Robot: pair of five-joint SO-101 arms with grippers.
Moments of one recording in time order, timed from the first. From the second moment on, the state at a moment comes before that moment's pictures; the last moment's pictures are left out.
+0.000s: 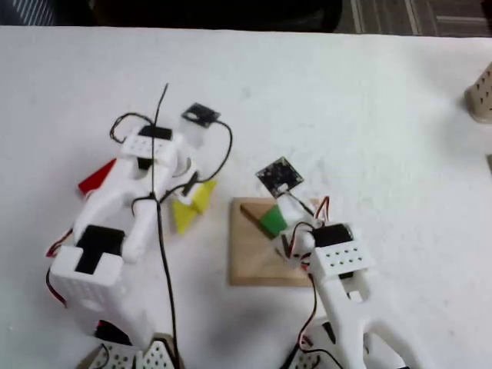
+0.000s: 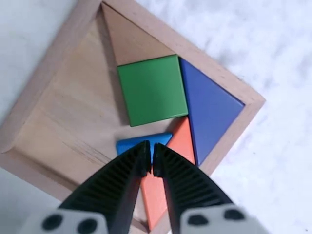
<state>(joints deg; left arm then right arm) 4.4 16.4 13.0 69.2 -14.8 -16.8 -37.8 66.4 49.0 23.8</state>
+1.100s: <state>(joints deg) 32.0 1.4 24.3 79.0 -12.0 -3.2 -37.8 66.4 49.0 23.8</state>
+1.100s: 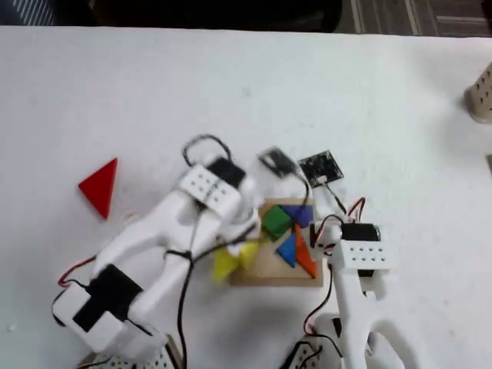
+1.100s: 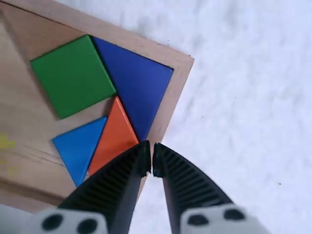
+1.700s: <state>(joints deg) 37.3 1.4 28.3 72.7 -43.3 -2.1 -38.0 66.6 49.1 23.9</state>
